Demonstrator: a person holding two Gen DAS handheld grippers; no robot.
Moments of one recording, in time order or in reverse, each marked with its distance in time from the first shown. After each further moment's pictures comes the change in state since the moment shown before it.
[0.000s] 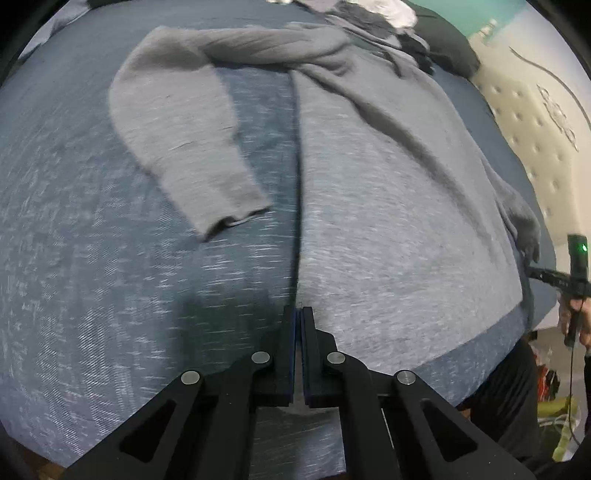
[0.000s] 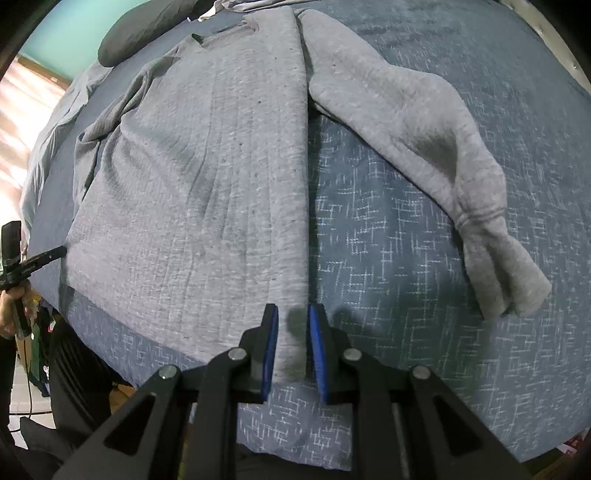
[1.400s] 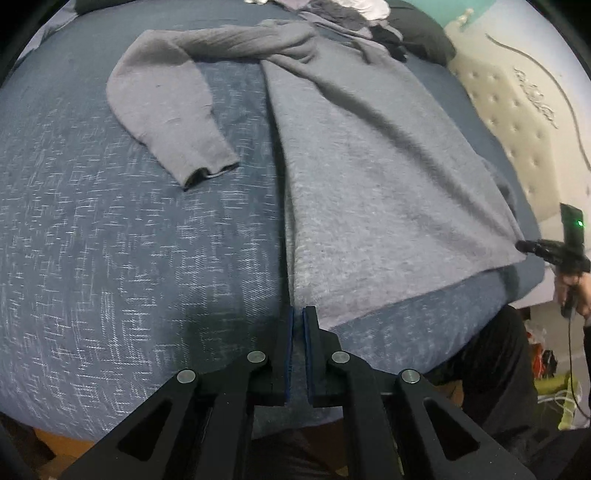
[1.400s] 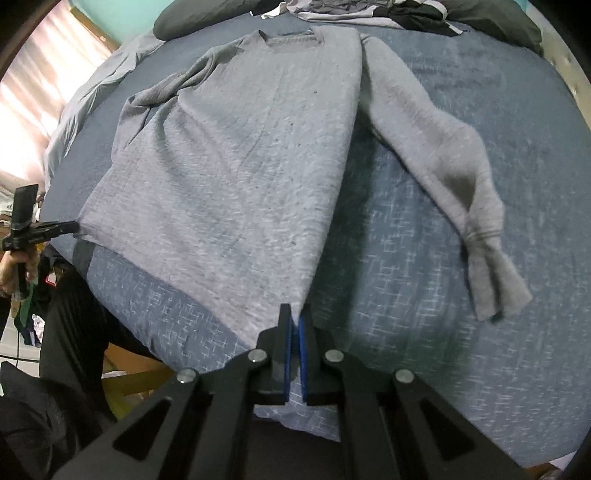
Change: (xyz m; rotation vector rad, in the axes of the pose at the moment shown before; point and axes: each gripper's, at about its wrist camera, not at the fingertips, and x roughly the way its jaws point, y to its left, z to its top) left arm -0.022 -0.022 -0.033 0.065 0.006 -0.025; right arm -0.040 0.031 -0.027 -0.190 -0.027 0.007
